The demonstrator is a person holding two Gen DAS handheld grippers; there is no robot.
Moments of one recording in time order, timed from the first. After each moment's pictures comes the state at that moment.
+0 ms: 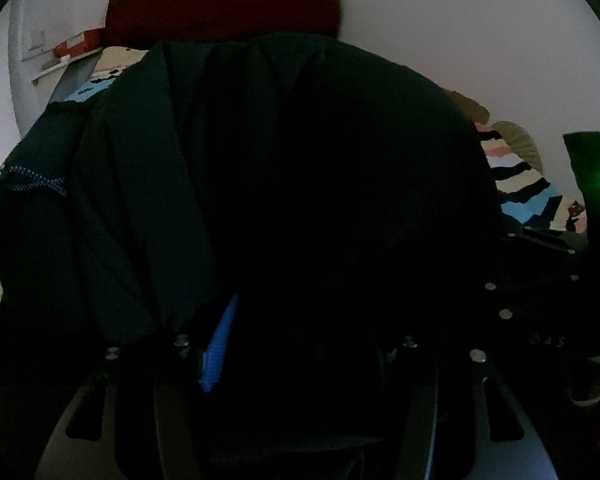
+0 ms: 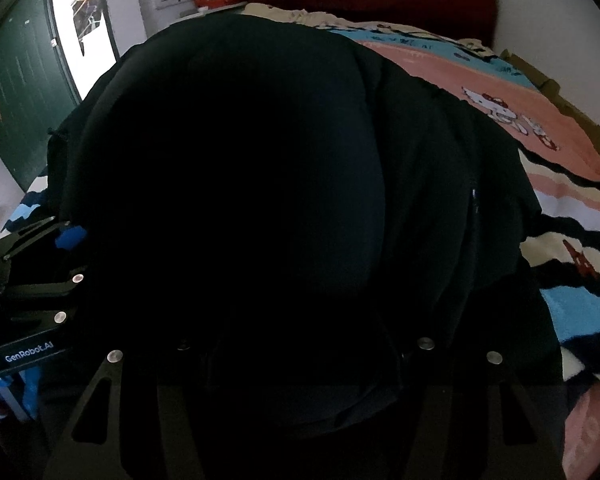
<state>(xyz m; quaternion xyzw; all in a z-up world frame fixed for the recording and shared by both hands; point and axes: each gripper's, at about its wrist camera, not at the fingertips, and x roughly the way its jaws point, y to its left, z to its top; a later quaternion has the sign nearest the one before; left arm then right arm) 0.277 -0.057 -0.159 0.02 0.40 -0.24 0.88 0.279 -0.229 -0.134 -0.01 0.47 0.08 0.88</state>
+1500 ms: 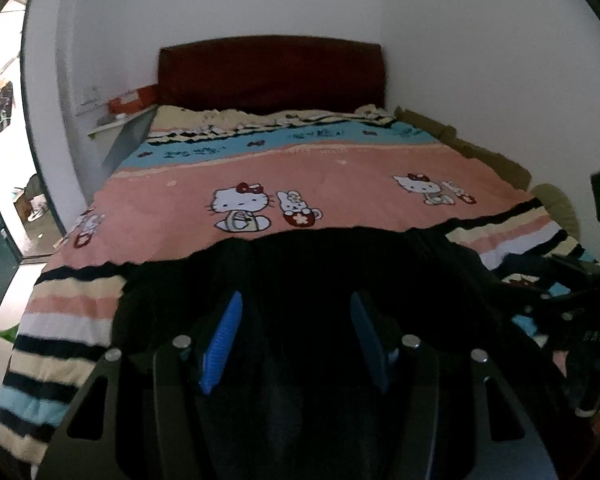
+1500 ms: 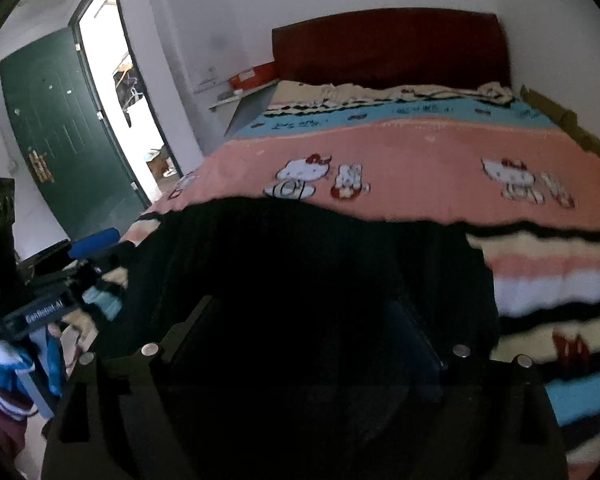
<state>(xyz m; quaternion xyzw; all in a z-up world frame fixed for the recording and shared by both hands) 0.322 -0.045 -0.025 0.04 0.33 -0.15 0.93 0.323 -0.271 -0.030 0.06 0.36 0.17 0.91</state>
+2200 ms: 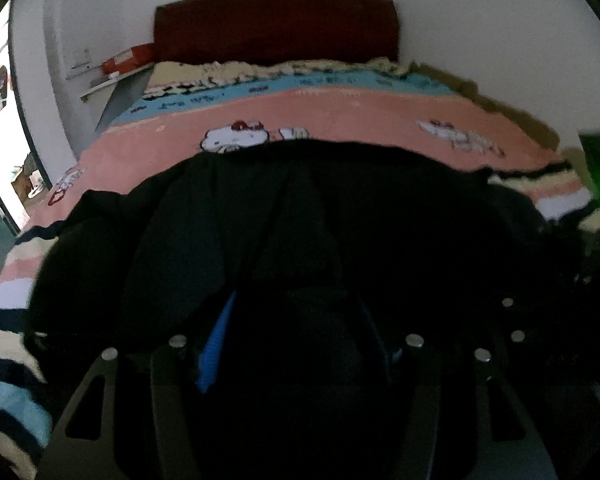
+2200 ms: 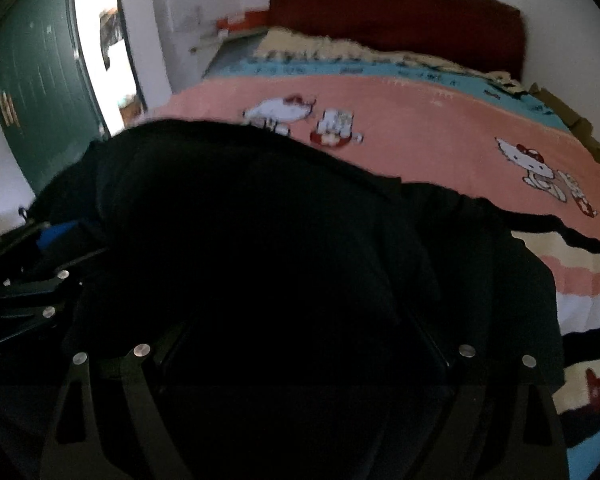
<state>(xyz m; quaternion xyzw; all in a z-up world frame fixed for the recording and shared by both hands) 0.355 -0.066 -0.122 0.06 0.39 -0.12 0.91 0.392 -0.243 -0.130 -0.03 0.44 0.13 0.89</state>
